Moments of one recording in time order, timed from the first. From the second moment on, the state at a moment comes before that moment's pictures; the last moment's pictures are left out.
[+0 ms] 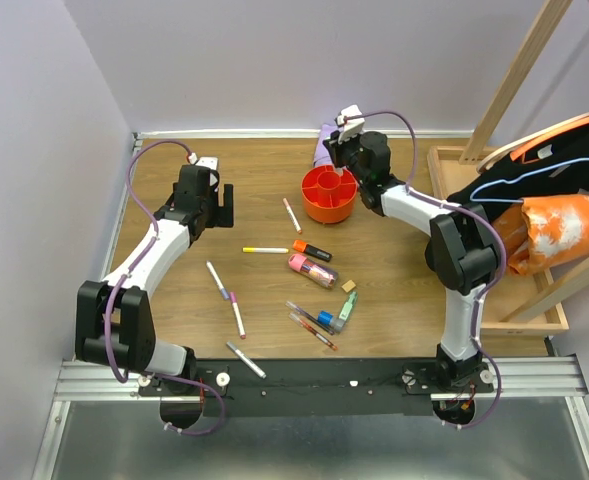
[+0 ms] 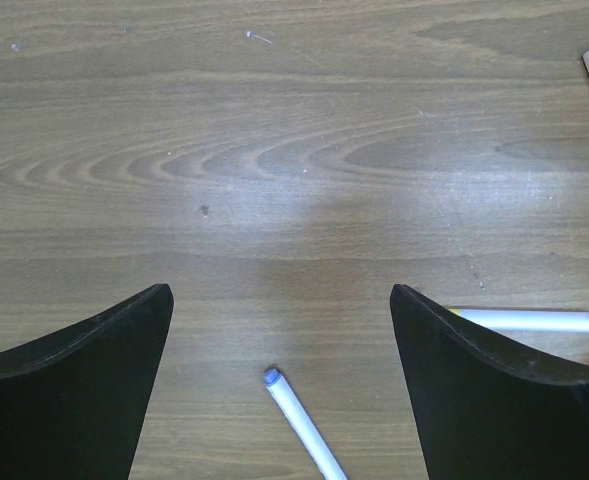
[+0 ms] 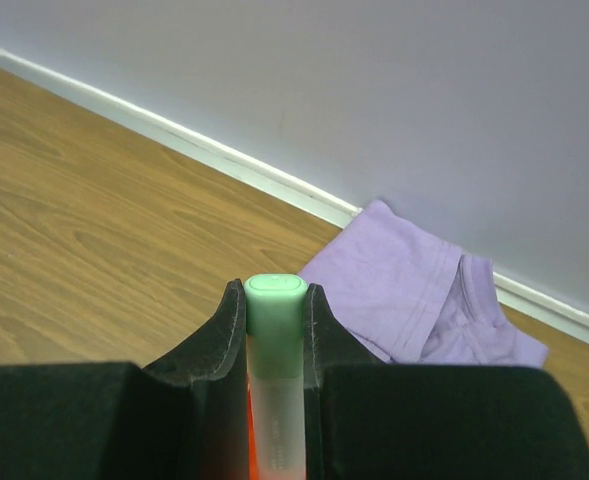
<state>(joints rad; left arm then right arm) -0.18 1.41 1.00 -0.34 -0.14 -0.10 0.44 2.01 1.40 0.57 -0.04 -0.14</state>
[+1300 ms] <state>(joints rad) -0.18 1.34 1.00 -0.34 -0.14 -0.09 0.45 1.69 1.37 0.10 -0.26 -0.18</state>
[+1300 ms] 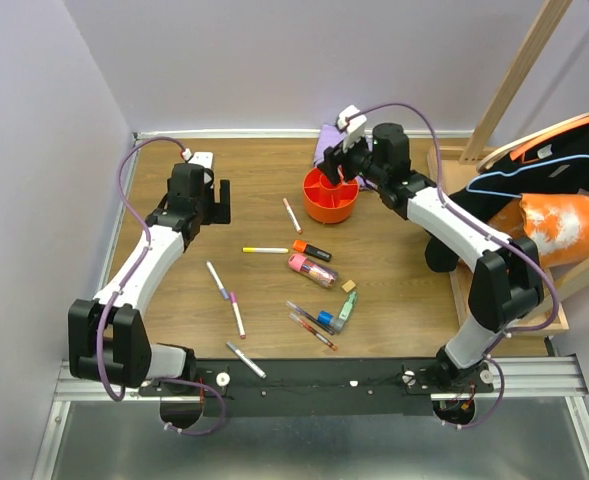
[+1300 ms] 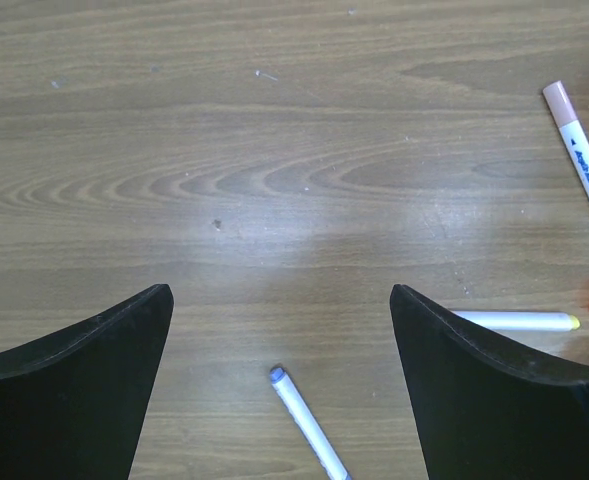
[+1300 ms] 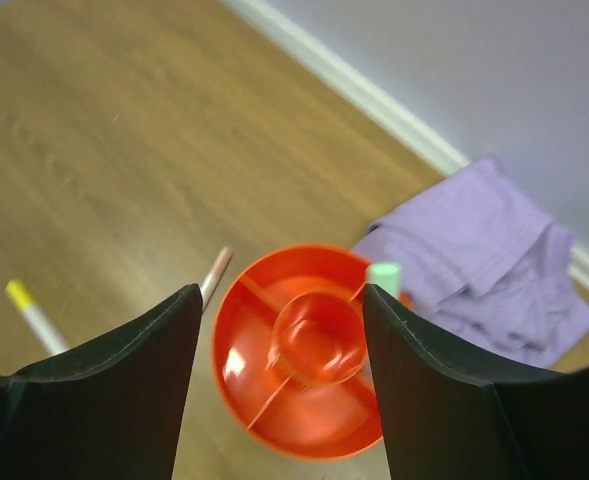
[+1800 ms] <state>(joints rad) -0.16 1.06 0.88 -0.37 -0.13 -0.11 0.69 1.78 1.54 -0.45 -0.25 -0.37</state>
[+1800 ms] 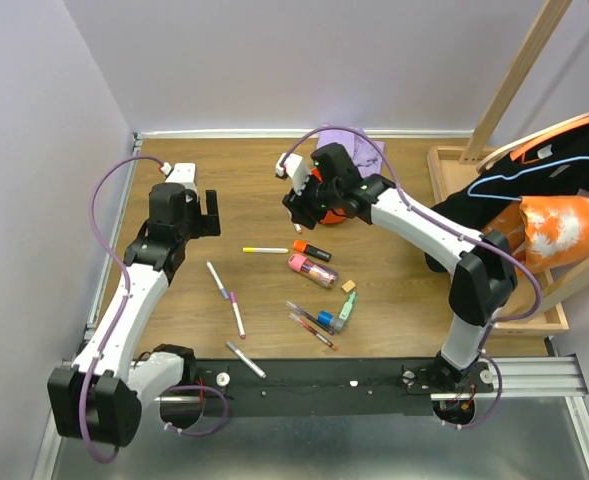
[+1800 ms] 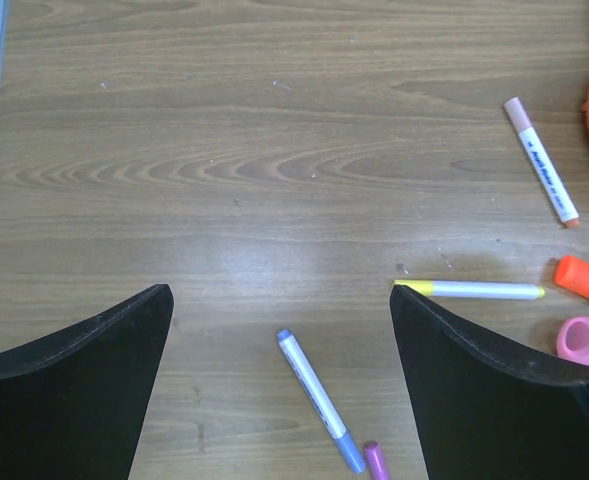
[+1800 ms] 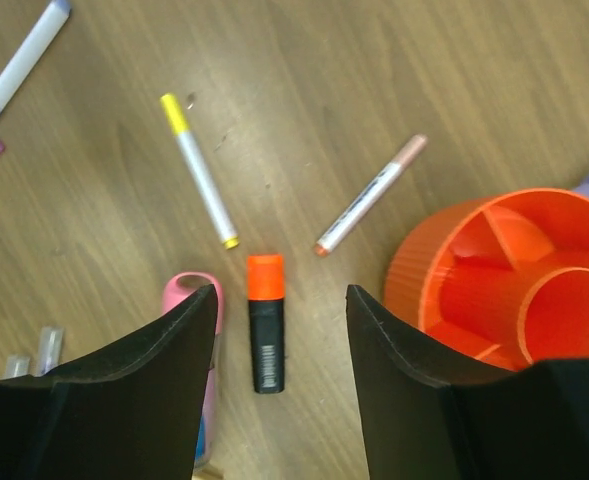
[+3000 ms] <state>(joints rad) 0.12 0.93 0.78 -0.45 0.02 -0.19 0.76 2.16 1.79 -0.70 -0.07 -0.33</state>
